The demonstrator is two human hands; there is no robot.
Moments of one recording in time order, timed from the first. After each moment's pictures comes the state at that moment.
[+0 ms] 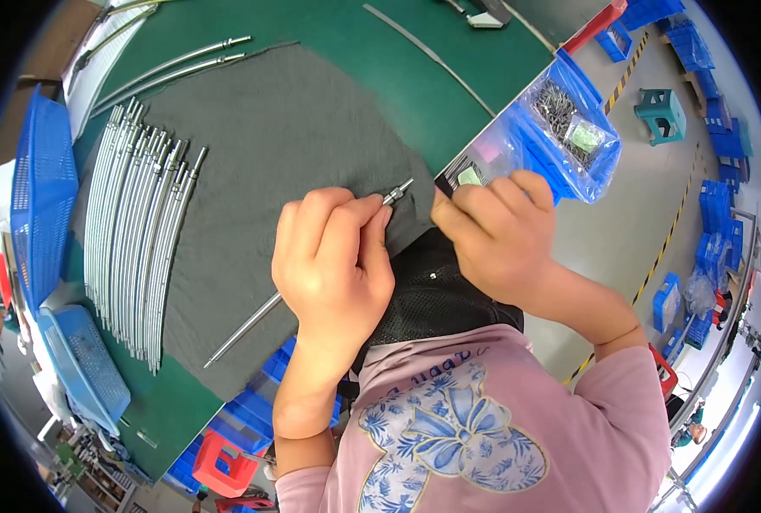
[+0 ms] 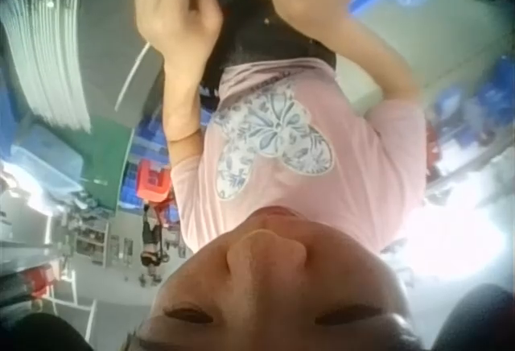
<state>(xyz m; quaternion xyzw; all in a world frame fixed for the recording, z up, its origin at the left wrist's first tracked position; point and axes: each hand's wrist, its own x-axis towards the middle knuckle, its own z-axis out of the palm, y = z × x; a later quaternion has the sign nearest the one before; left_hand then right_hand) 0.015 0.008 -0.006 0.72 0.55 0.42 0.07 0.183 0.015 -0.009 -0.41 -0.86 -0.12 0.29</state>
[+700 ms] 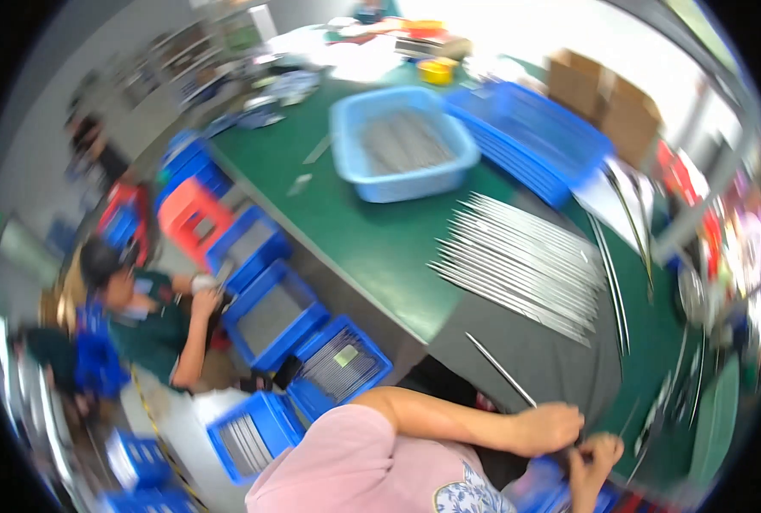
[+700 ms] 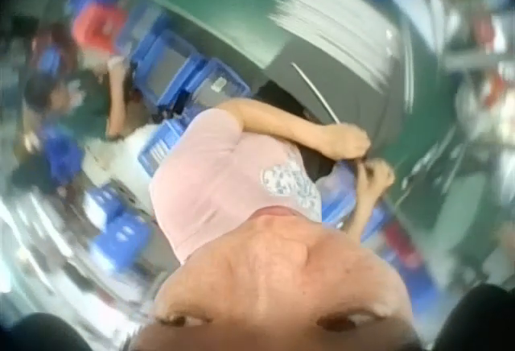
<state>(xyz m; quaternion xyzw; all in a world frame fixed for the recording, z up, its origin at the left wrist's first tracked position) 0.030 0.014 -0.040 0.72 0.52 0.45 -0.08 0.191 0.102 0.001 -0.19 -0.94 0.15 0.22</state>
